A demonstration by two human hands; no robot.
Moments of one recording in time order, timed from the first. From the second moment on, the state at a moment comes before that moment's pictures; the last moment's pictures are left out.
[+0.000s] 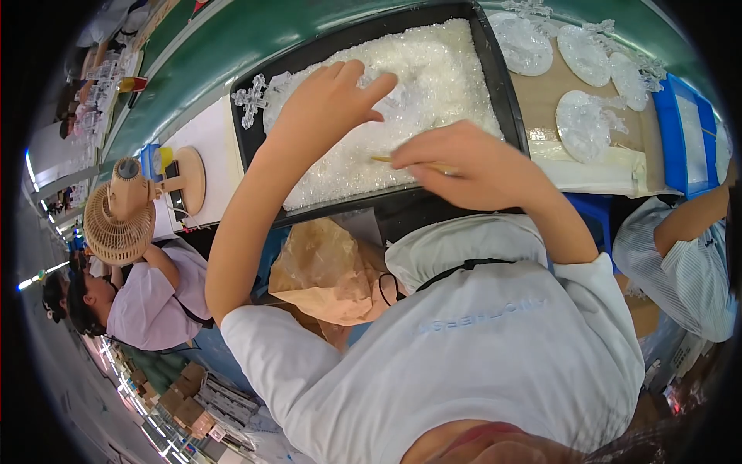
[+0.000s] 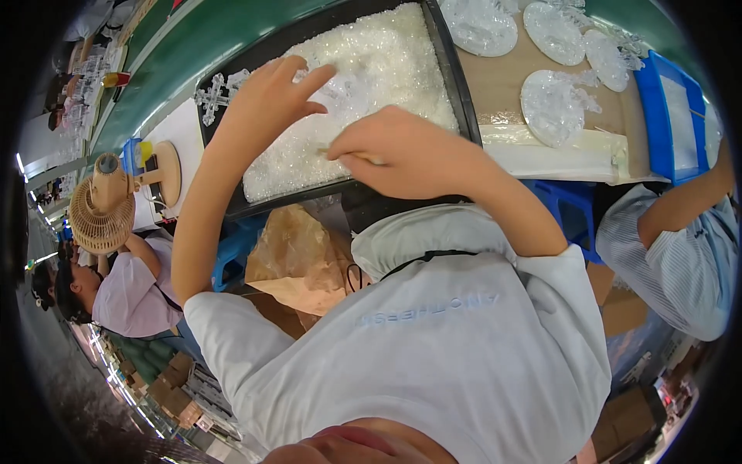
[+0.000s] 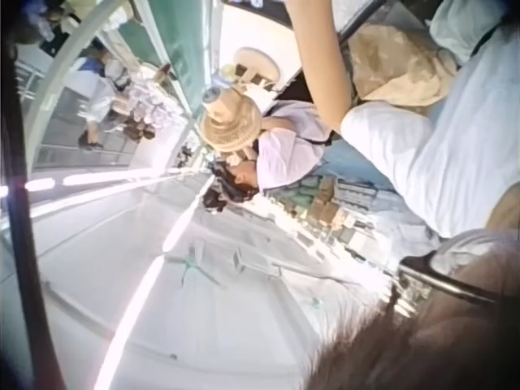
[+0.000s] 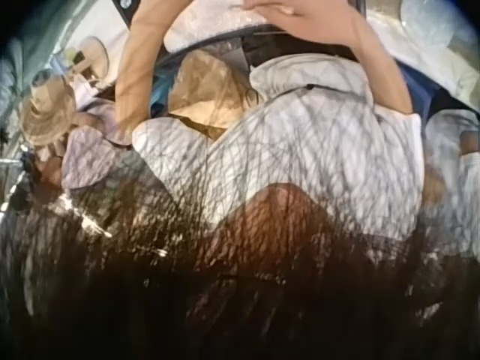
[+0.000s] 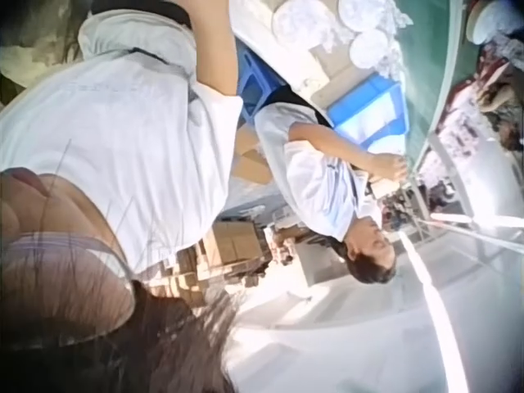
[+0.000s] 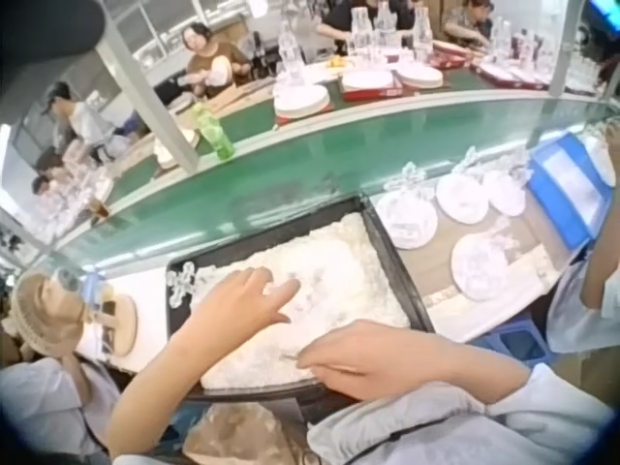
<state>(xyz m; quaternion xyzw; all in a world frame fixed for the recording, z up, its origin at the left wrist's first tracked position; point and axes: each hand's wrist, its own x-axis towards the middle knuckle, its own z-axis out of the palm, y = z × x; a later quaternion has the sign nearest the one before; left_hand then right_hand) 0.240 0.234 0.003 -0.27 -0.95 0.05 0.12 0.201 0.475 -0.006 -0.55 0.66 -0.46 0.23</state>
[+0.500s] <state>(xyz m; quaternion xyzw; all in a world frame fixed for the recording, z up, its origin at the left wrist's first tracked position) 0.231 0.232 0.004 -0.23 -0.97 -0.09 0.07 0.125 0.456 -0.027 -0.51 0.77 -0.38 0.08</state>
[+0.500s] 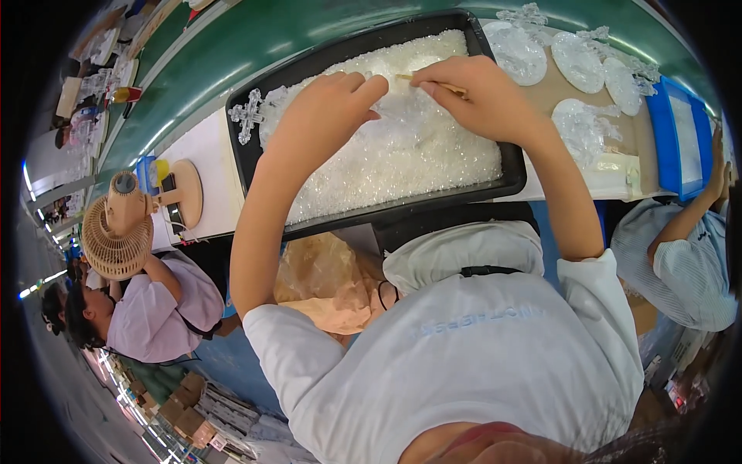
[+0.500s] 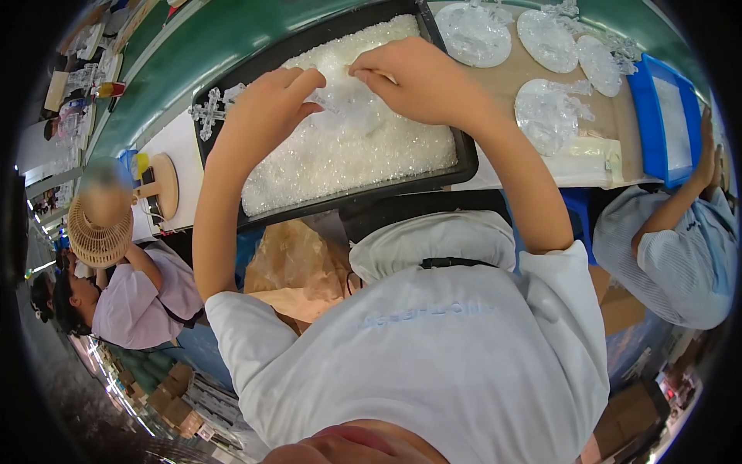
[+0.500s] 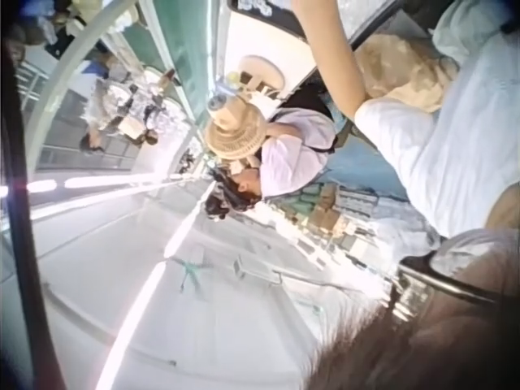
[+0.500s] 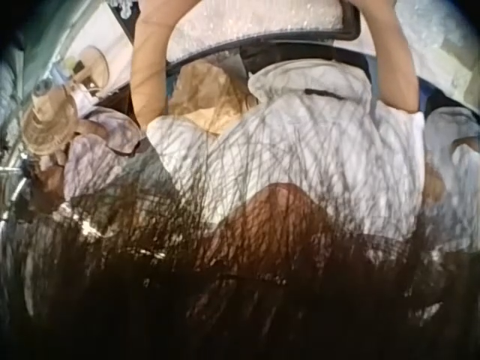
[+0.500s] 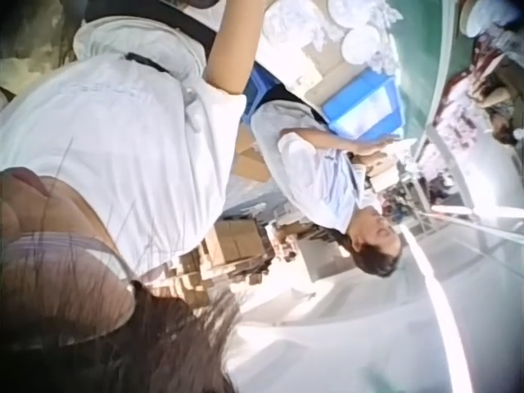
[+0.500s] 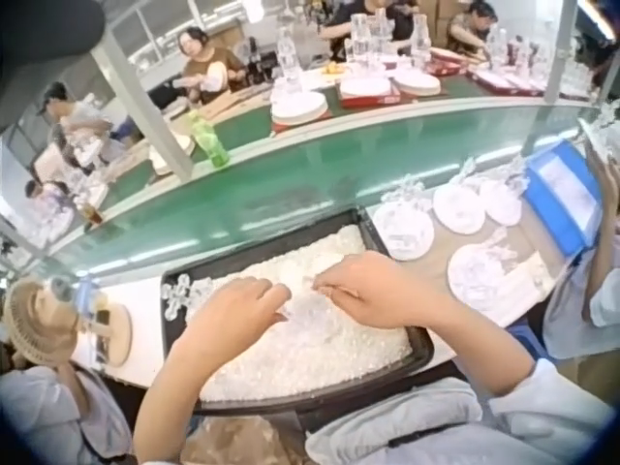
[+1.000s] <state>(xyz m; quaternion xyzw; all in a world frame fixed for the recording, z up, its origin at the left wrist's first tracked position) 0.234 0.238 0.006 -0.21 -0.97 -0.09 0.06 0.151 0.491 -0.015 -0.53 0.80 -0.28 0.02</state>
